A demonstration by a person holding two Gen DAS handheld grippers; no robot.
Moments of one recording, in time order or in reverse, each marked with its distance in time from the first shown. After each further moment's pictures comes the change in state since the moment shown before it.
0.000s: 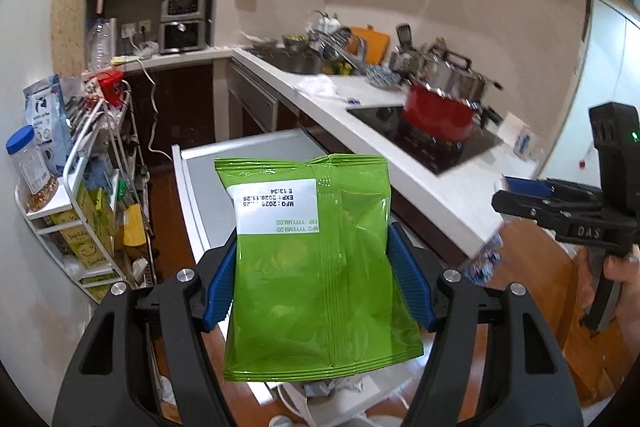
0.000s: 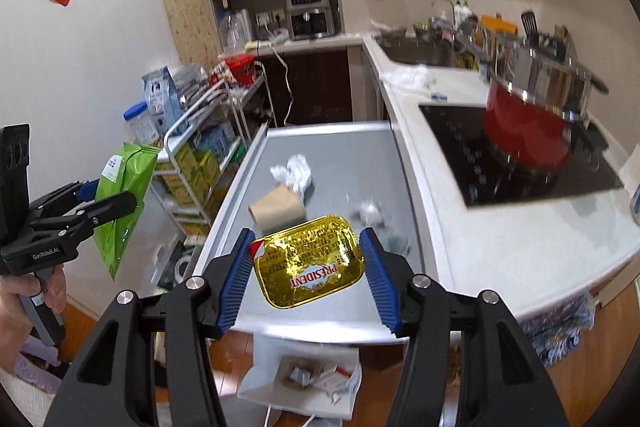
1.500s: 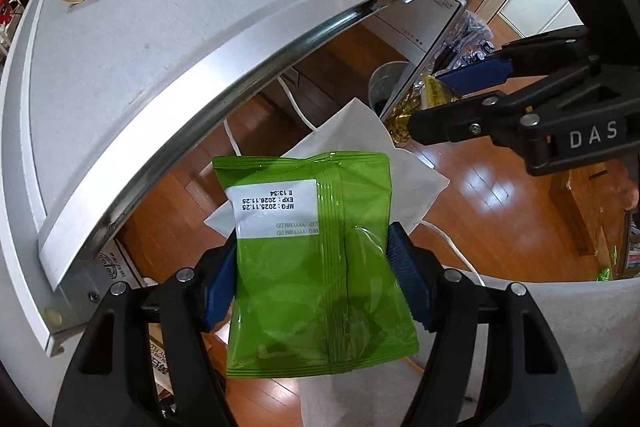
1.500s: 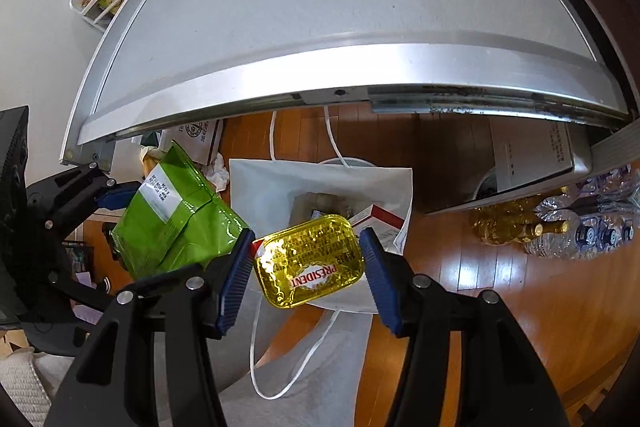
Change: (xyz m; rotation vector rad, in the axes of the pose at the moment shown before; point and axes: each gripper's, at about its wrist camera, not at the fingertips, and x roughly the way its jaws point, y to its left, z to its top) left arm 0.175 -0.046 -0.212 0.211 0.684 -0.128; right arm 0.208 -0.026 -0.172 0.139 0.623 0.076
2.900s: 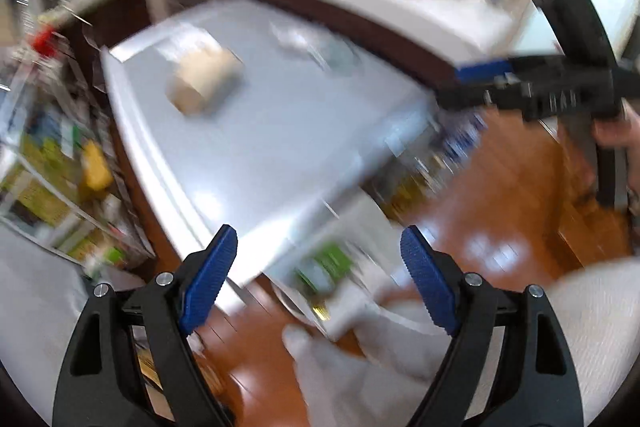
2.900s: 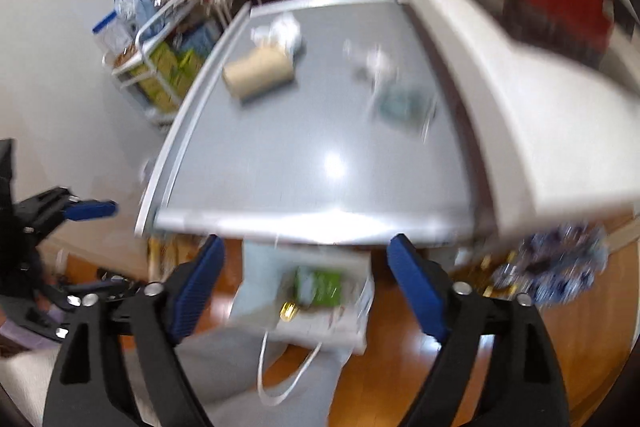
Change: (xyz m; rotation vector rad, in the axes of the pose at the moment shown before) left arm -0.158 0.030 0.009 -0.040 -0.341 0.091; right arm -0.146 0.041 0.028 -0.109 -0.374 -0.136
